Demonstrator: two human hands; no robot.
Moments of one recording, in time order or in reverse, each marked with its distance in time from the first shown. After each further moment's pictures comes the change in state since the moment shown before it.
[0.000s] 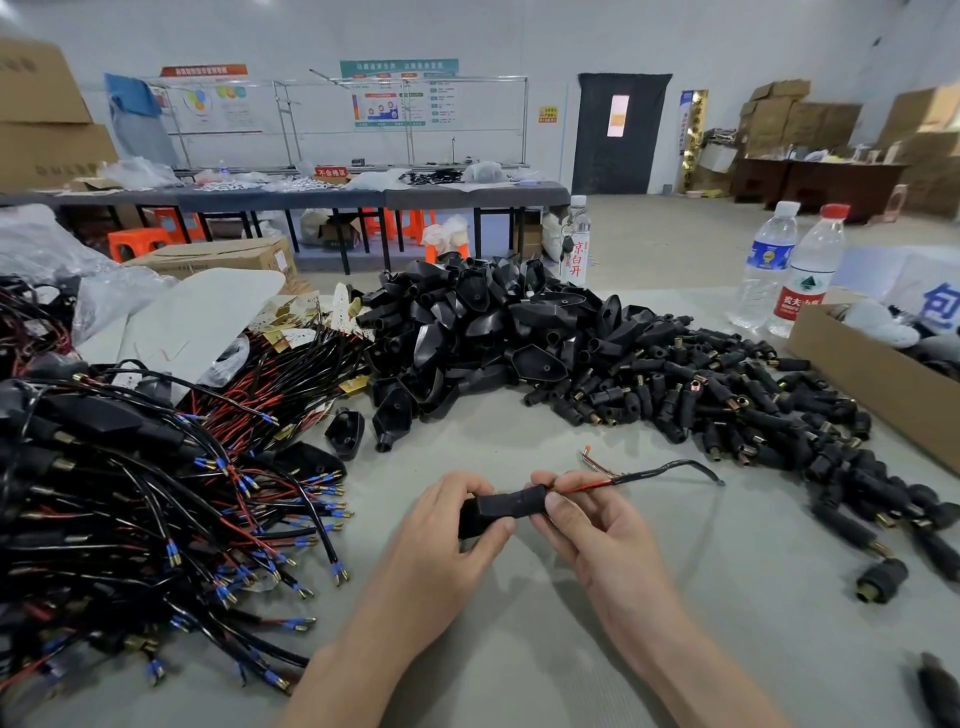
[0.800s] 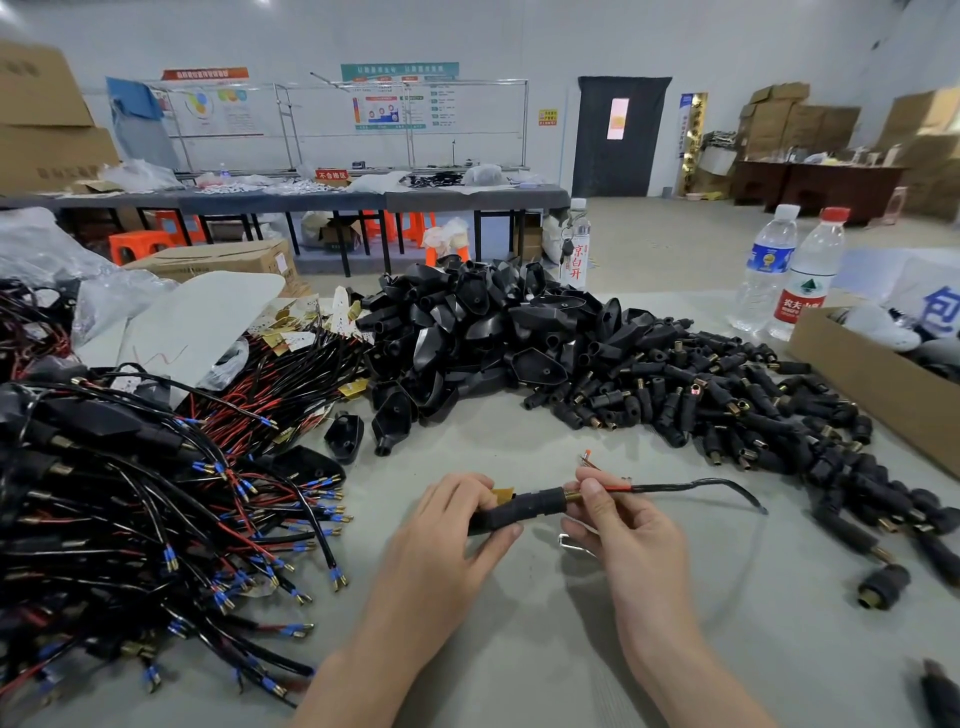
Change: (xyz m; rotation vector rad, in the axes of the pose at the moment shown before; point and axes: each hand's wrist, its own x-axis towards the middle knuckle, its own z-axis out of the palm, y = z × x) left_hand 0.000 0.004 0.004 0.163 0.074 0.104; right_hand -0.001 -0.007 -0.002 -0.189 0.311 -0.144
